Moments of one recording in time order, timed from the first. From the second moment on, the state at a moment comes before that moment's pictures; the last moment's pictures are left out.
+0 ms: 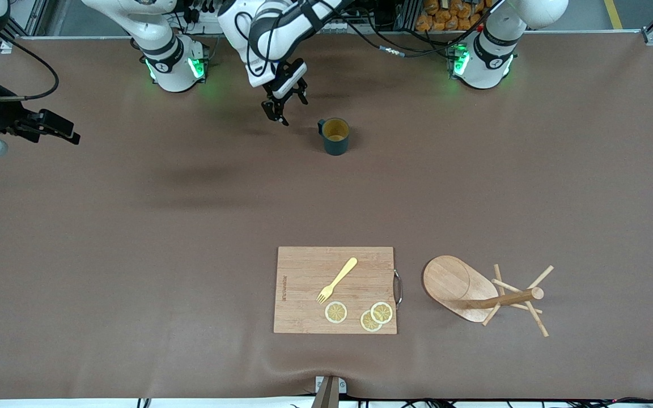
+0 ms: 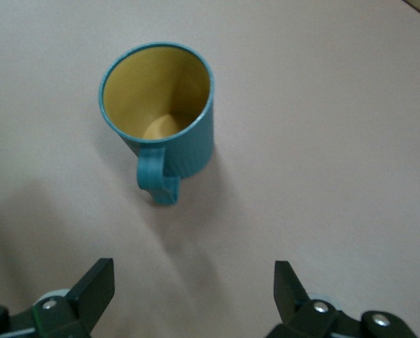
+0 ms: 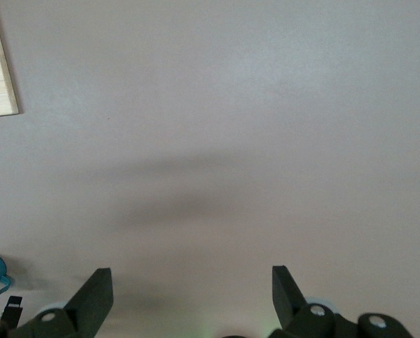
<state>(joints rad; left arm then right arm) -1.29 0.83 -0.11 -1.28 0.43 1.73 -2.45 -0.09 -0.17 0.00 -1.91 0.09 1.64 0.00</state>
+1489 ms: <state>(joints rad) -1.44 0.93 0.05 -1.28 0.43 1.64 -2.46 -0.03 -0.17 0.01 -1.93 0.00 1.69 0.00</state>
